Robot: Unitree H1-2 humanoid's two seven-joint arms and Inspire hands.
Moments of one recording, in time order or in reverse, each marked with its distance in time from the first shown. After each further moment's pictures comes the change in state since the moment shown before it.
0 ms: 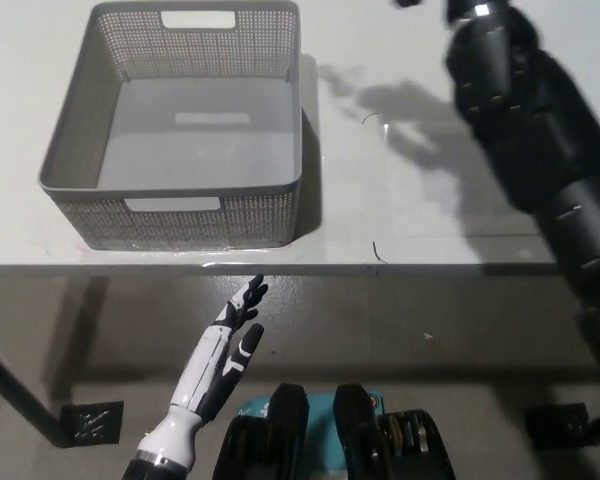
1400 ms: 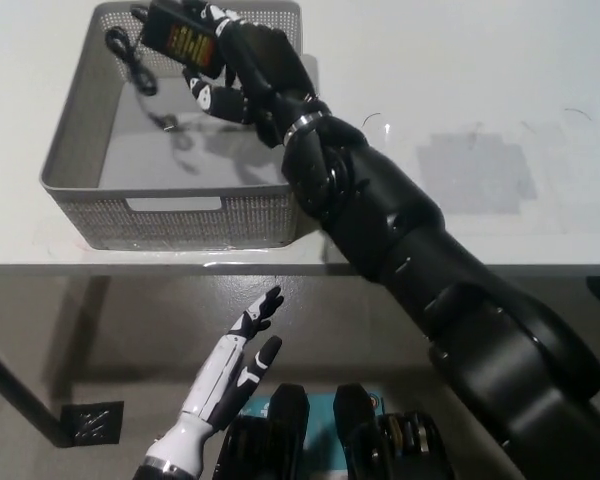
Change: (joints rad) left_arm 0.009 0.007 -0.034 -0.033 0.030 0.034 -0.024; right_arm -0.058 0.284 0.087 0.446 -0.048 0.041 -0.020
